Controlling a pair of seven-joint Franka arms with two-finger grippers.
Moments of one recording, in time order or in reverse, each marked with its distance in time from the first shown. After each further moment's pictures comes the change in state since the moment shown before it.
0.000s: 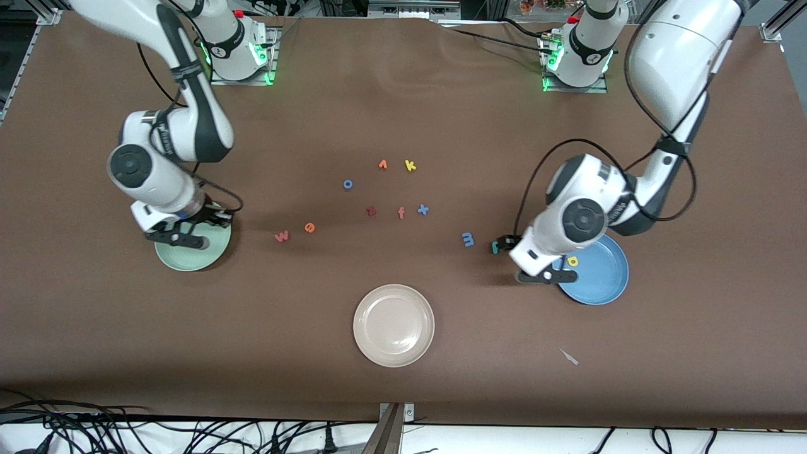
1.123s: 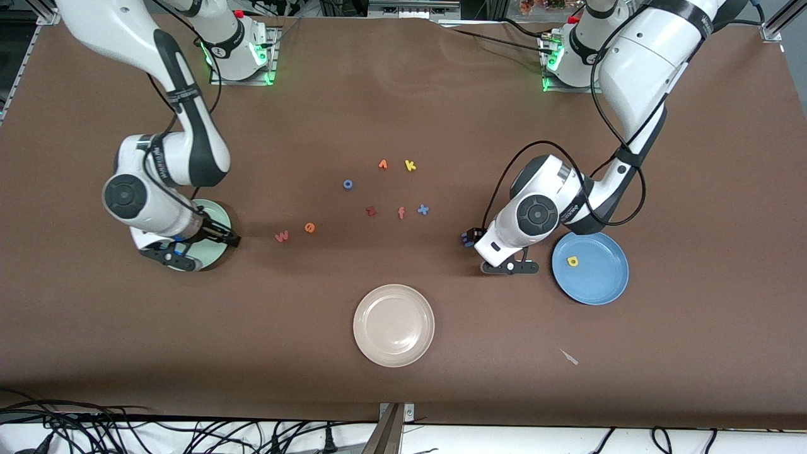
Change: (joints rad) left arm -0.055 0.074 0.003 -0.007 0.000 0.082 -0.035; right arm -0.057 0.099 0.153 0.174 0.012 -0.103 0.283
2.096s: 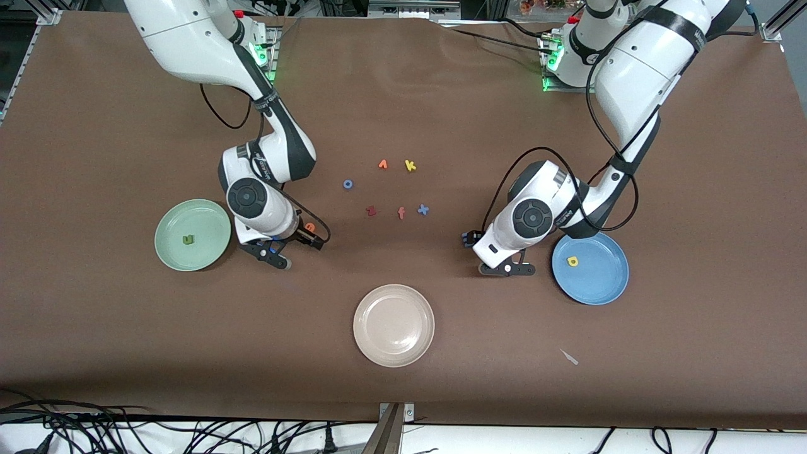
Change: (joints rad) left arm 0.000 0.039 0.004 -0.005 0.041 0.031 0.002; right arm 0.111 0.180 0.136 0.104 0.000 0.103 0.321
